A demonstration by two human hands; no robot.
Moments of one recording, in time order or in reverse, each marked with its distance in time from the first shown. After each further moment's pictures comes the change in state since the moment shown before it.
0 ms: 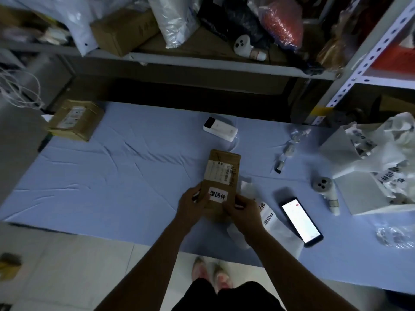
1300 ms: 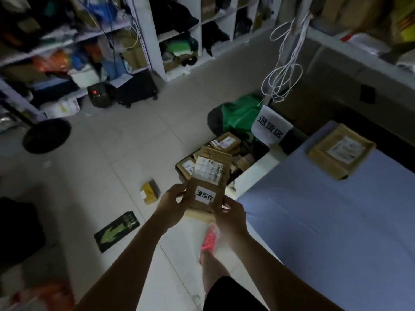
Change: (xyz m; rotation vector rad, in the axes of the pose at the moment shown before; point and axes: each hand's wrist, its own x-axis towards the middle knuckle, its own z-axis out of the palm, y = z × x) left_hand -0.145 -0.160 -0.746 0.045 0.634 -0.171; right_hand -0.130 -0.094 0.767 -0.362 -0.645 -0.145
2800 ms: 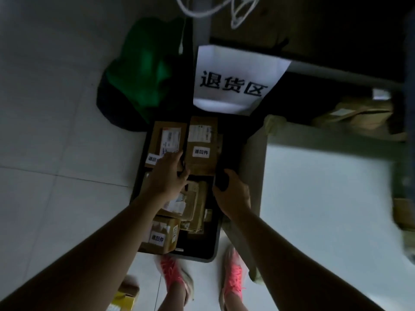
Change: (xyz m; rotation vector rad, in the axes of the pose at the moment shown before) left_hand 0.625 -0.109 0.203 0.777 -0.626 0.425; right_hand 0.511 0.136 0.029 -0.064 0.456 0.524
